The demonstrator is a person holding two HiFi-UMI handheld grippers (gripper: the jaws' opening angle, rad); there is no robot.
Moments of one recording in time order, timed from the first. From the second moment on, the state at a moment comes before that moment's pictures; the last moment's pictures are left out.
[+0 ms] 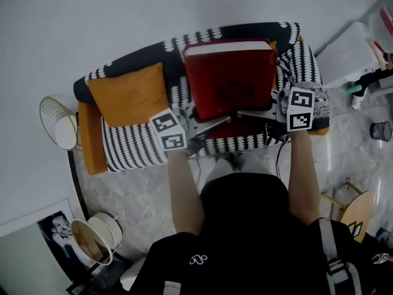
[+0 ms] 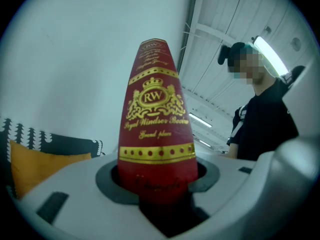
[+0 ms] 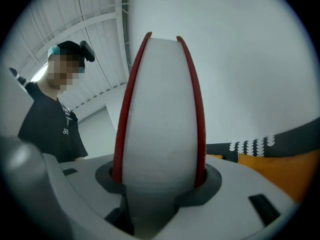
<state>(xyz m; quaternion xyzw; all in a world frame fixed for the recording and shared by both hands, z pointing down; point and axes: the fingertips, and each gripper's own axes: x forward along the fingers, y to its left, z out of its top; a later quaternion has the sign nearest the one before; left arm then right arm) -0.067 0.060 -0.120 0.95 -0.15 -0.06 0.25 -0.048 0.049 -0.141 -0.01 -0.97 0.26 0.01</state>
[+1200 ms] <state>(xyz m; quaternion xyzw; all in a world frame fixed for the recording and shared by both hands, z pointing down) -0.029 0.090 0.039 0.87 -0.14 -0.03 0.48 -0.011 0.070 0.025 0.01 -0.87 0.49 0.00</state>
